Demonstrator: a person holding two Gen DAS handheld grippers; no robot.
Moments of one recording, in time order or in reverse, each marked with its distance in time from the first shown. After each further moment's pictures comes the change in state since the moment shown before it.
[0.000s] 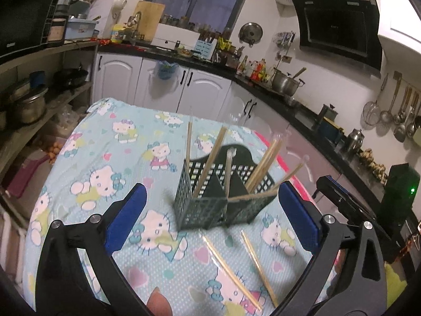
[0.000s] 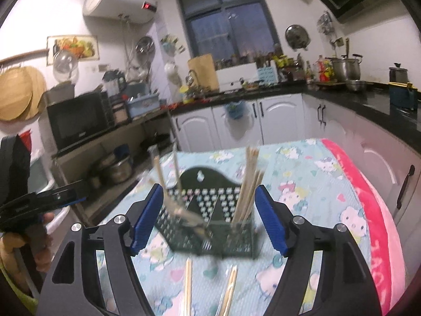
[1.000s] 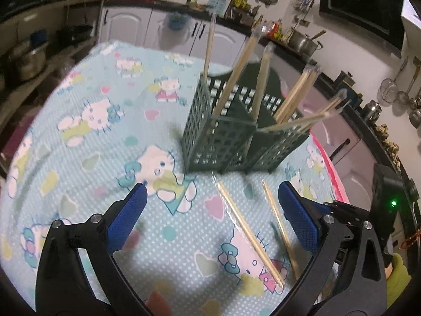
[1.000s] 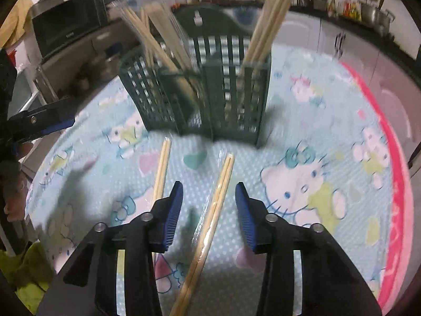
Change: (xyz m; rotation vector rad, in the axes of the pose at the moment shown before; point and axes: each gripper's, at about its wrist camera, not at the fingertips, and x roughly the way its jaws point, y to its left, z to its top) left arm 0.061 0.020 -0.063 -0.065 0.244 0.031; right arm 0.071 -0.006 -0.101 -0.103 0.547 -0.030
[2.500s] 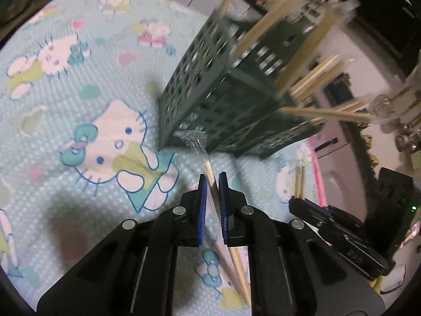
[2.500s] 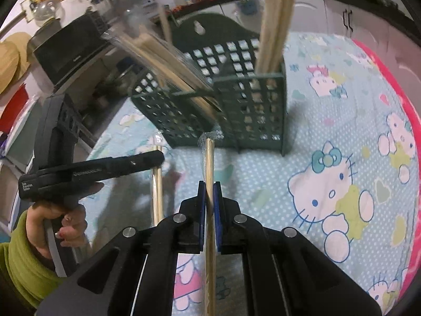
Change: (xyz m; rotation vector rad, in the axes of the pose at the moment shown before) left arm 0.050 0.033 0.004 -0.166 0.189 -0.188; right arm -0.032 -0.023 0.018 0.115 -0.004 0.167
